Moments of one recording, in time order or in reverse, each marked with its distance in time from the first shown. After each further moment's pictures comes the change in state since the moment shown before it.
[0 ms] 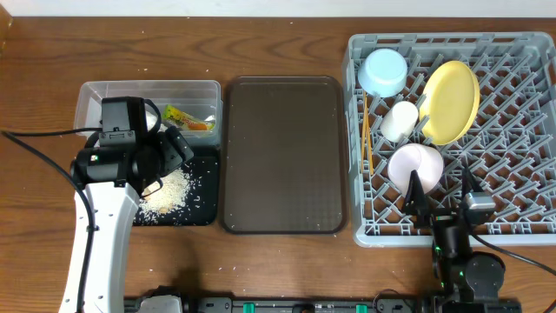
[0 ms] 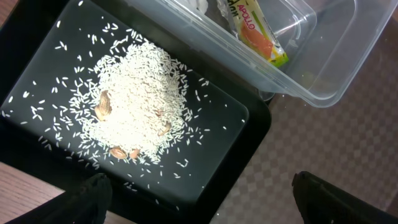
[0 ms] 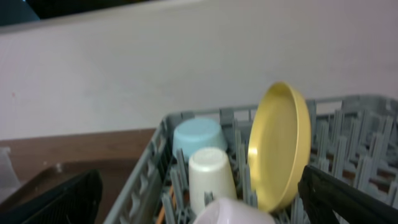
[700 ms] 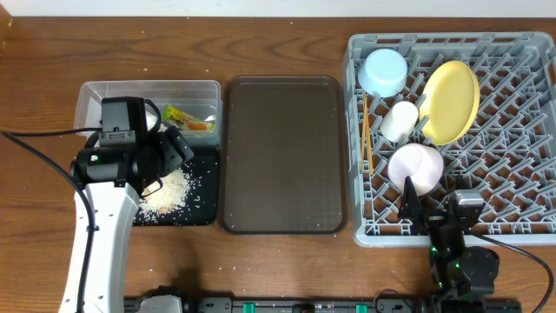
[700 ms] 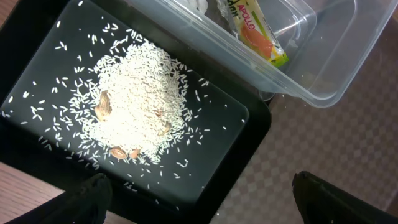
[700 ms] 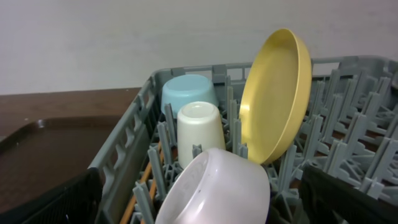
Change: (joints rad) left arm 0.000 0.000 0.000 0.000 0.000 0.000; right arm 0.000 -0.003 0.000 -0.149 0.006 -0.074
